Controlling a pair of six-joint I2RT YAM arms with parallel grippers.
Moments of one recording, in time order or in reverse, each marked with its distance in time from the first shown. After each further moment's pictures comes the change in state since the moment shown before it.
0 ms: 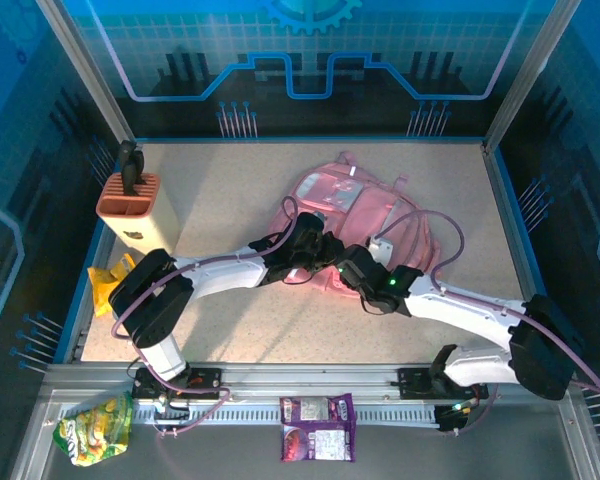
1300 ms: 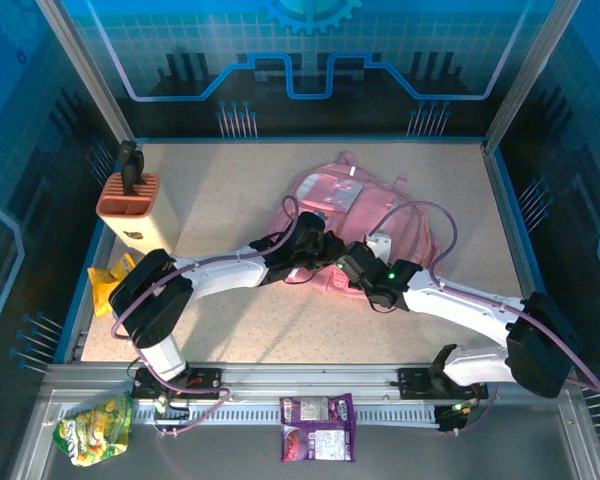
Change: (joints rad) left arm -0.005 0.000 0.011 -0.012 -0.022 0.003; right arm -0.032 0.013 0.037 -0.106 0.035 -0.214
